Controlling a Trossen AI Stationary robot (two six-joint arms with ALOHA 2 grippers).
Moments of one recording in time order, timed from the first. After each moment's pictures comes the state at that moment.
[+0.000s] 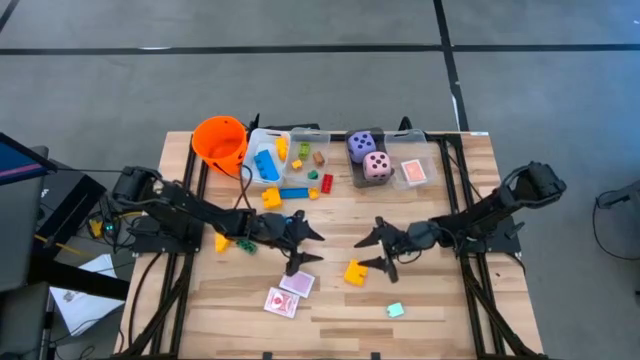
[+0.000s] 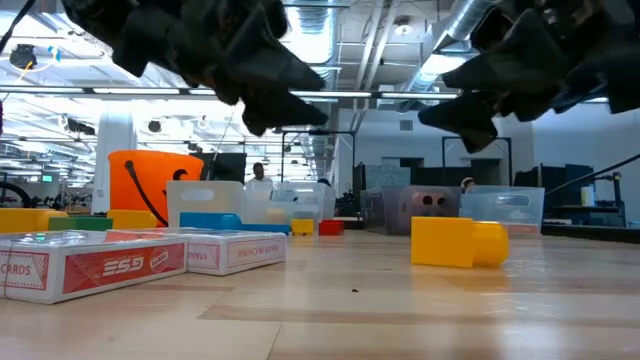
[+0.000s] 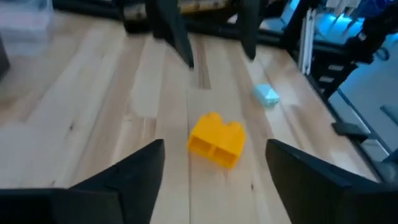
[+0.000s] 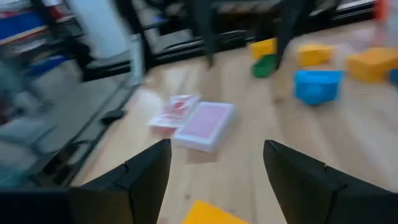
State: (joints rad) left arm -0.20 1.59 0.70 0.52 -0.05 -0.22; right arm 0.34 1.43 0.33 0.87 0.14 0.31
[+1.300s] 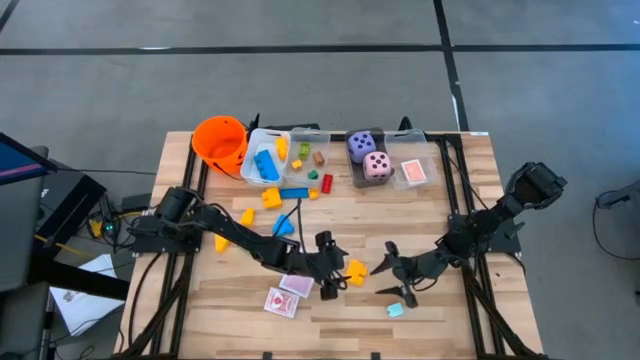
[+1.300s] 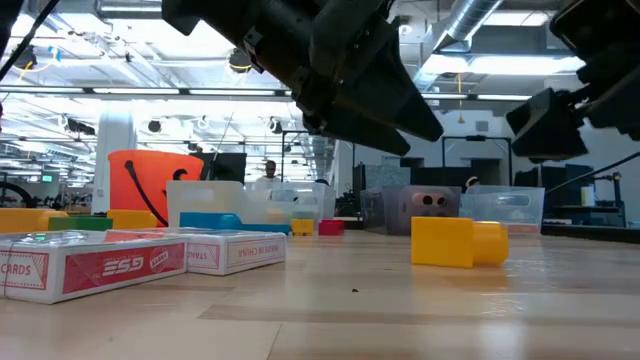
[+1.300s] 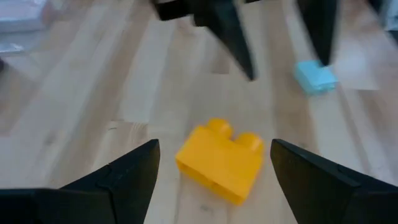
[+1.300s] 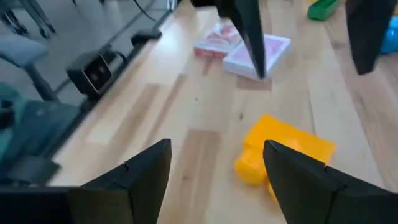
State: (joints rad) left arm -0.34 1.97 1.22 0.13 -0.38 -0.22; right arm 0.62 1.43 0.33 0.65 0.29 0.28
